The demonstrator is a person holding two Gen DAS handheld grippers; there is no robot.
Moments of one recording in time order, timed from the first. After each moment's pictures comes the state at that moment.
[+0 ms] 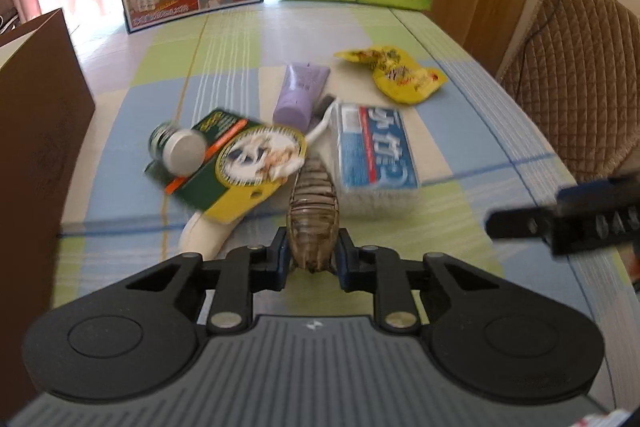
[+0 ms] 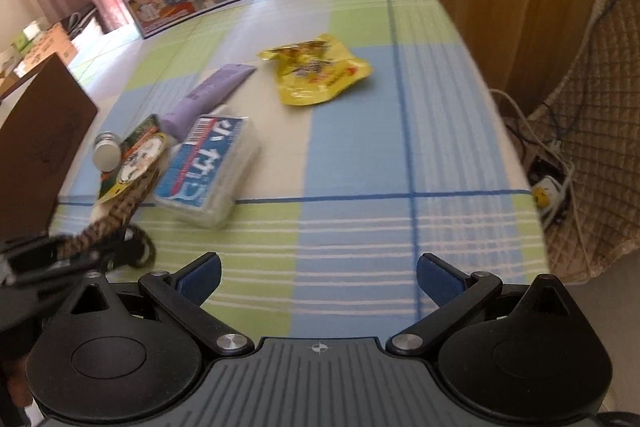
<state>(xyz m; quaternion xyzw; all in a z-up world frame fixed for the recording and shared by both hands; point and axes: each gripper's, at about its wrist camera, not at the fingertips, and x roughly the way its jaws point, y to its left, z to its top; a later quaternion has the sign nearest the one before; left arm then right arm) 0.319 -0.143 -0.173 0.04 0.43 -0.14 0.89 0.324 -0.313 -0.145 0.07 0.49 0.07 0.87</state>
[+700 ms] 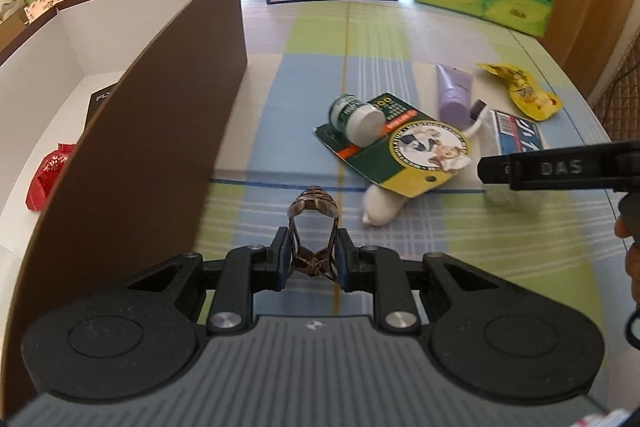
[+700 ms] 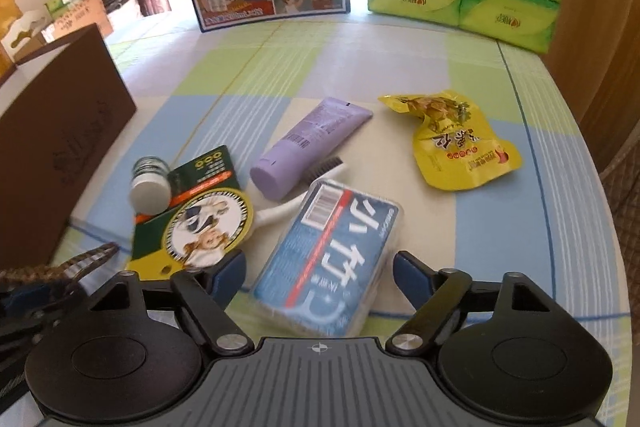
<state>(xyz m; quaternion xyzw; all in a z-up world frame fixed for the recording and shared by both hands) 0.314 -0.062 -0.165 0.00 0.44 0.00 0.90 0.395 -0.217 -0.161 0.00 0.46 0.10 0.88</state>
